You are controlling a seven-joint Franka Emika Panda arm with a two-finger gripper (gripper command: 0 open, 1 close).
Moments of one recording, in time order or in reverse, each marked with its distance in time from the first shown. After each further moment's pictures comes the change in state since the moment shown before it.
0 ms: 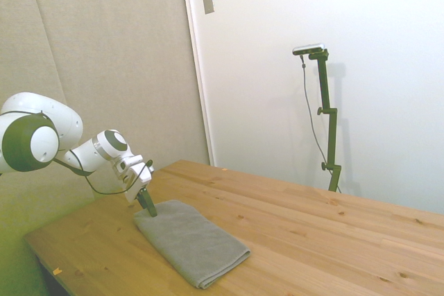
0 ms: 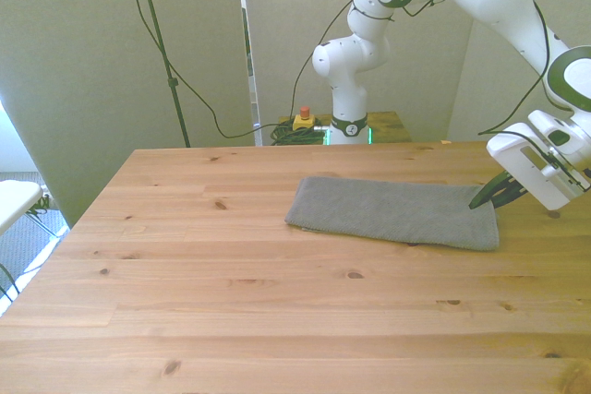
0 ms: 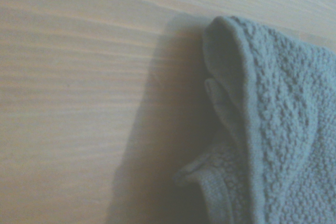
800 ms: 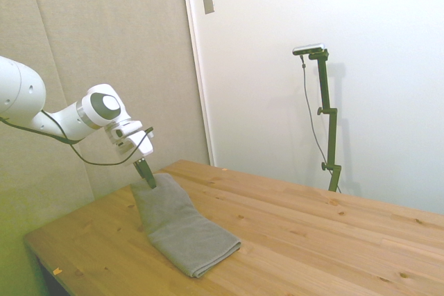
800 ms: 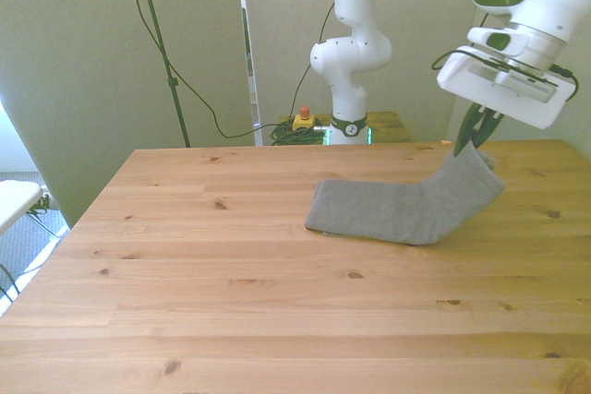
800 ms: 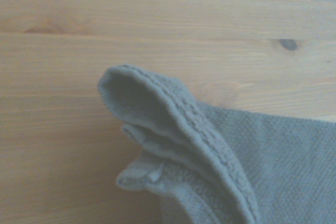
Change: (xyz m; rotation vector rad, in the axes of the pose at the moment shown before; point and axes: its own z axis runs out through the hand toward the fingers) arm 0.134 0.150 -0.038 0.329 -0.168 0.125
